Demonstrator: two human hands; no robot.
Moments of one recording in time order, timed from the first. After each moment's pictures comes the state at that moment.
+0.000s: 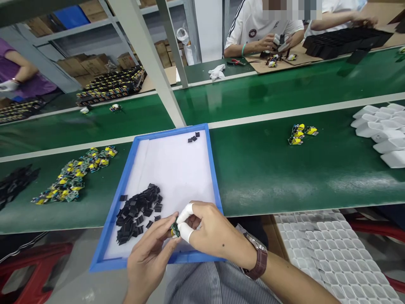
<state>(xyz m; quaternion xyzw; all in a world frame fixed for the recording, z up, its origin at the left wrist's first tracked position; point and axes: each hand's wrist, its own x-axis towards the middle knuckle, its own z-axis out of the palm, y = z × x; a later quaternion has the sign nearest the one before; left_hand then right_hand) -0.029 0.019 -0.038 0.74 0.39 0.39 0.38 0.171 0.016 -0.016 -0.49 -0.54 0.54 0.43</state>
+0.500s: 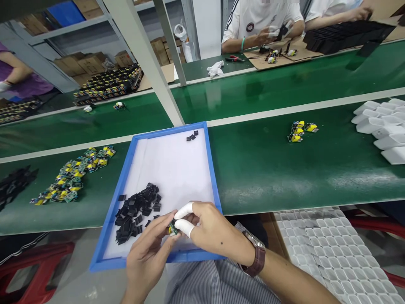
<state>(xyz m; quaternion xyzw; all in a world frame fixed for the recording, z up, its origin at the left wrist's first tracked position) -0.029 0.022 -0.037 0.75 0.39 0.39 0.36 0.171 0.015 -0.020 -0.46 -0.51 0.58 0.43</state>
